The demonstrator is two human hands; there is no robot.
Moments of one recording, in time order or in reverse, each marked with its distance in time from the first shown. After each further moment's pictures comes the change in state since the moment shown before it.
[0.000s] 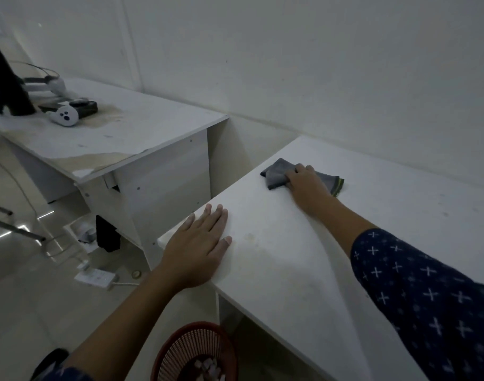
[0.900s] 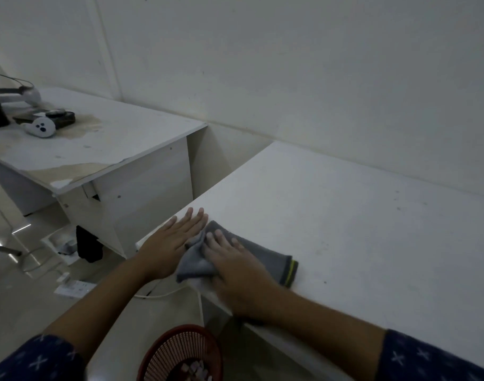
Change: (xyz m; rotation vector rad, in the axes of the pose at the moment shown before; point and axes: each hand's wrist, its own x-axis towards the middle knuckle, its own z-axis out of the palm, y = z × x) left_hand 0.007 -0.020 -0.006 0.062 -0.126 0.252; right_hand -0.174 -0.114 -0.027 0.260 -0.119 -0.348
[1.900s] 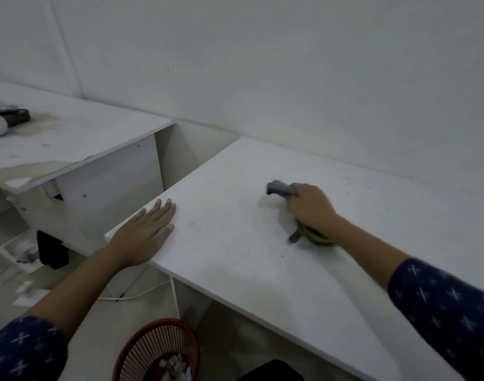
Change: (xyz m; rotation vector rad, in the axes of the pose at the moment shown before) left_hand 0.004 0.014 -0.001 -0.069 0.024 -0.147; right_hand -0.051 0.154 -0.088 0.105 0.273 0.633
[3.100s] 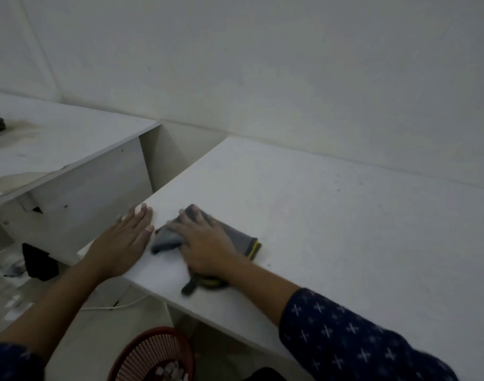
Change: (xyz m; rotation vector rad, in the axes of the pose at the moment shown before) left_hand 0.013 0.002 0.000 0.021 -0.007 -0.132; right_hand -0.032 -0.106 0.100 -0.055 -0.269 -0.554
